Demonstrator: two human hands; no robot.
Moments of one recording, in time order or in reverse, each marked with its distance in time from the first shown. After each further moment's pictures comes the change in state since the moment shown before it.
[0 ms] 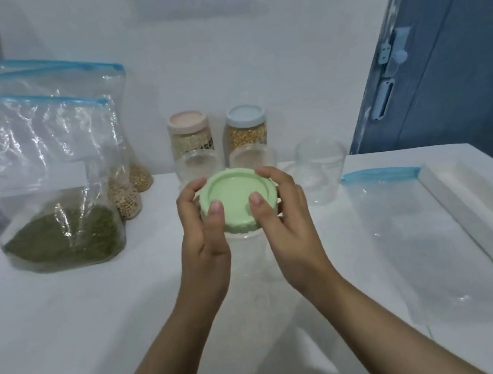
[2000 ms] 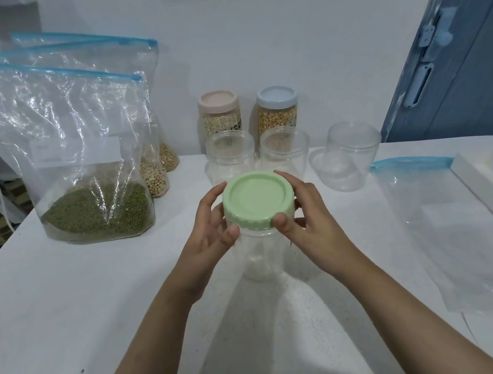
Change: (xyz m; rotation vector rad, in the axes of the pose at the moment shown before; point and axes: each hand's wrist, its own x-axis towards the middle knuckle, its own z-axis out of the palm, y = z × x) left_hand 0.002 -0.049 -0.083 -0.125 -0.407 -0.211; right_hand -0.003 0.035 0.009 -0.145 -0.252 0.034
